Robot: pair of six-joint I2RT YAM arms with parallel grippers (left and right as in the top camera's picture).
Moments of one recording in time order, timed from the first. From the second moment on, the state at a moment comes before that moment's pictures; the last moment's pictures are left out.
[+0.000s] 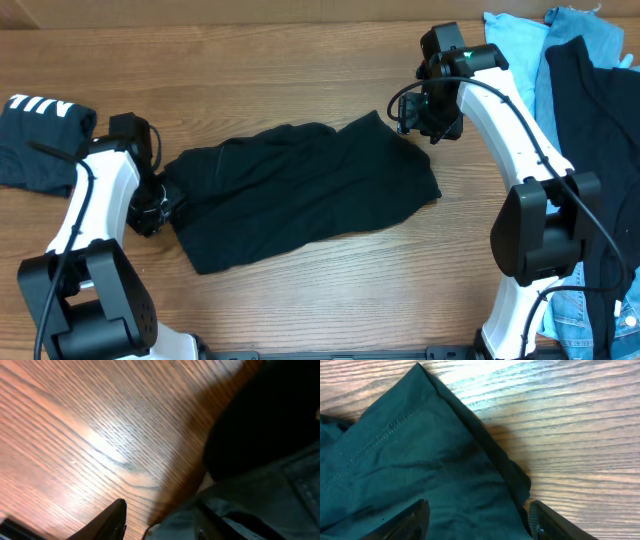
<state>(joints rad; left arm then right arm) 0.22 1.71 1.18 -1.11 -0.08 -0.59 0.20 2.06 1.82 -1.18 -0.09 0.28</state>
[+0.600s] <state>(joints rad) 0.16 1.71 1.27 -0.92 0.38 -0.13 0.09 2.06 1.78 -1.26 -0.25 0.18</state>
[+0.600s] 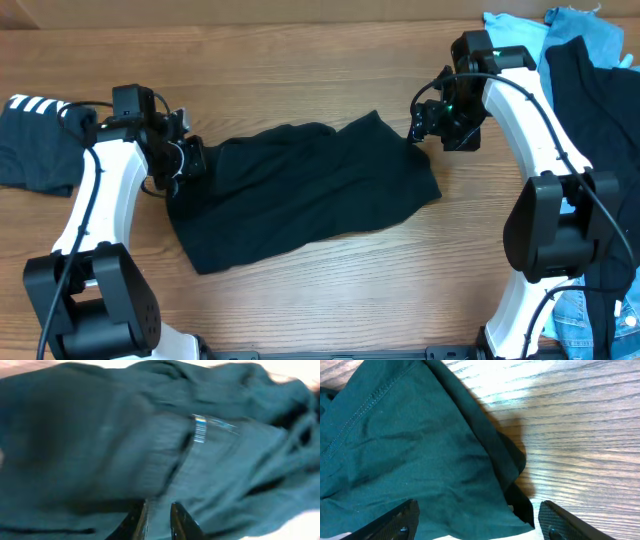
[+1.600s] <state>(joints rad) 0.25 2.05 1.33 -0.63 0.39 -0.29 0.09 2.20 1.78 -1.24 -0.44 0.00</state>
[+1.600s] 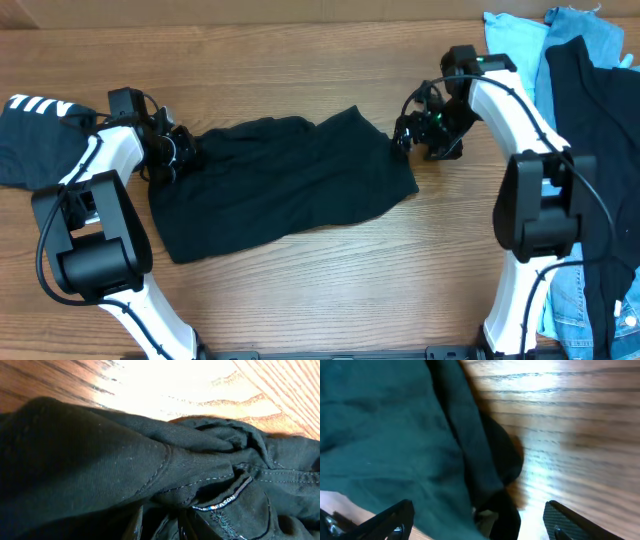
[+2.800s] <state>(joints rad) 0.26 2.10 1.62 -1.09 0.43 -0.18 0.04 2.07 1.90 -1.24 -0.15 0.11</state>
